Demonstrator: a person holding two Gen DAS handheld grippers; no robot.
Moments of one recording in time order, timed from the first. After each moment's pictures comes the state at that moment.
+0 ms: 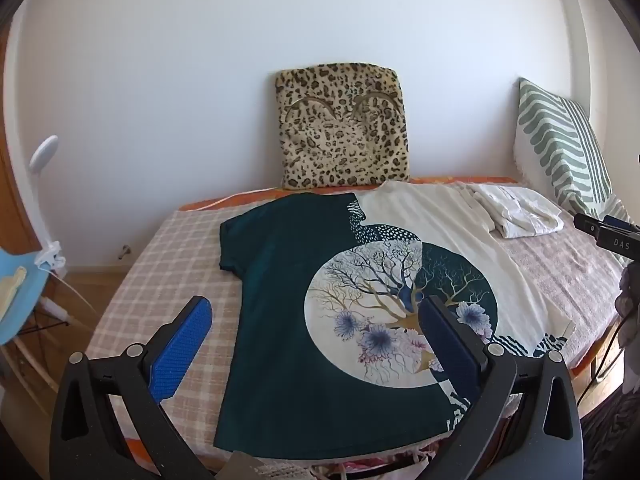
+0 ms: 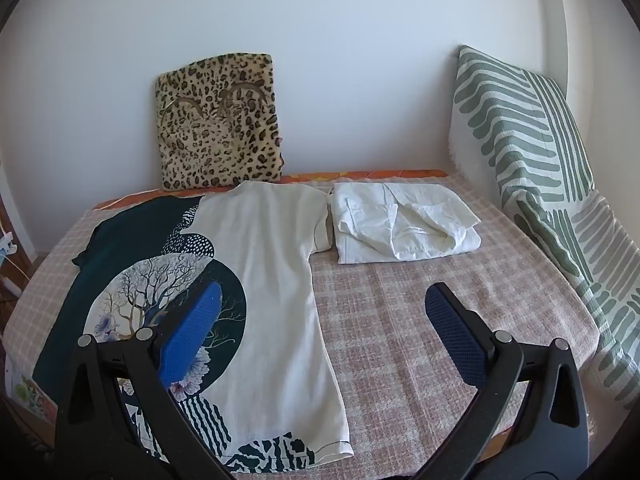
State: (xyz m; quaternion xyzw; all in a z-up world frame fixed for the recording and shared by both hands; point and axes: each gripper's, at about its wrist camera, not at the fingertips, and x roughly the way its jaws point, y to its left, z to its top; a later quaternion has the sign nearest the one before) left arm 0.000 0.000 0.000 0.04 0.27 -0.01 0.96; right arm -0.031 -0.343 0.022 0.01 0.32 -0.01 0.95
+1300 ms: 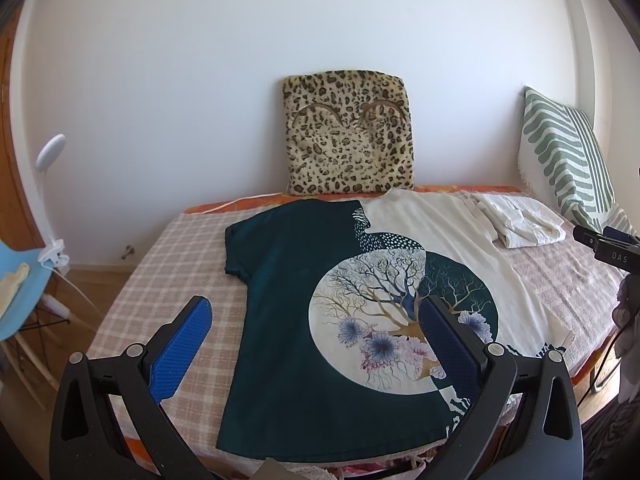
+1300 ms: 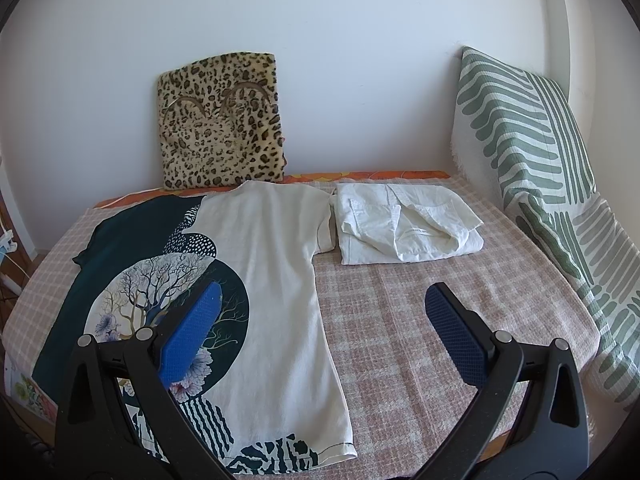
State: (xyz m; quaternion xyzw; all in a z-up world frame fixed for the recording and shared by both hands) left arm -0.001 0.007 0.008 0.03 0.26 0.00 0.96; right arm -0.030 -0.339 0.021 0.01 0.33 -0.01 0.95
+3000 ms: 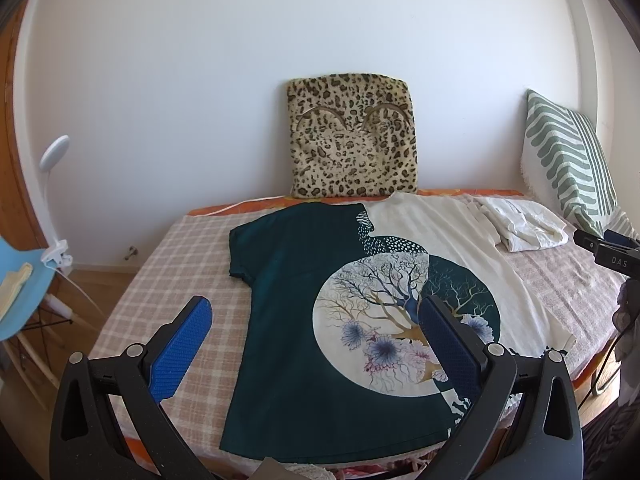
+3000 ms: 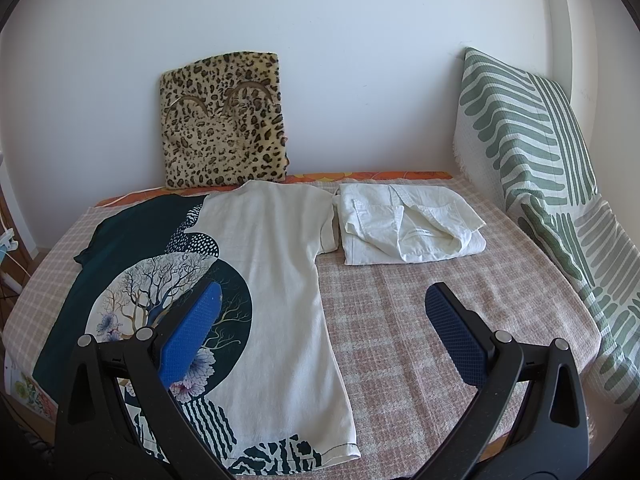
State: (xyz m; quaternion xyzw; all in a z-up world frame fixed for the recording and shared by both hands) left arm -0.003 0.008 0.012 0.03 0.26 0.00 0.97; right arm -0.029 -0.338 0.021 0.00 0.33 -0.01 0.94
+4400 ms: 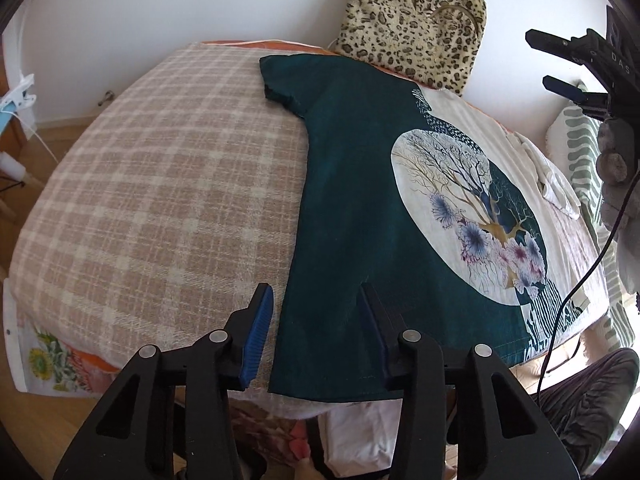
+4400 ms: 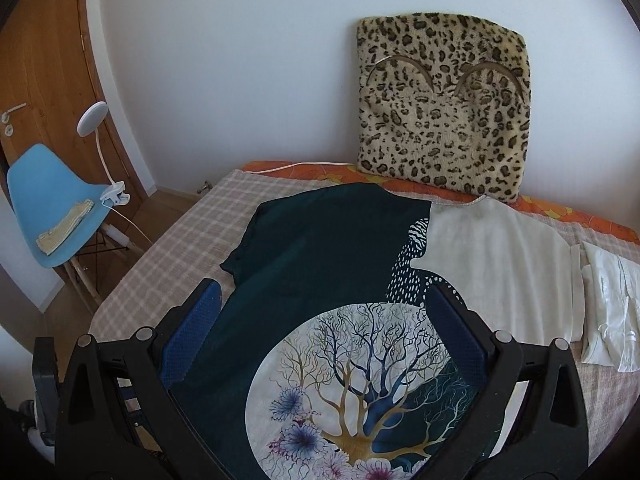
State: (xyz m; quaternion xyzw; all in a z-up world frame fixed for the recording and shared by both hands) left arm 0.031 0.133 -0.114 -0.12 0.47 -0.03 0.87; right arm 0.114 -0.082 0.028 -0.01 0.40 0.27 0.88
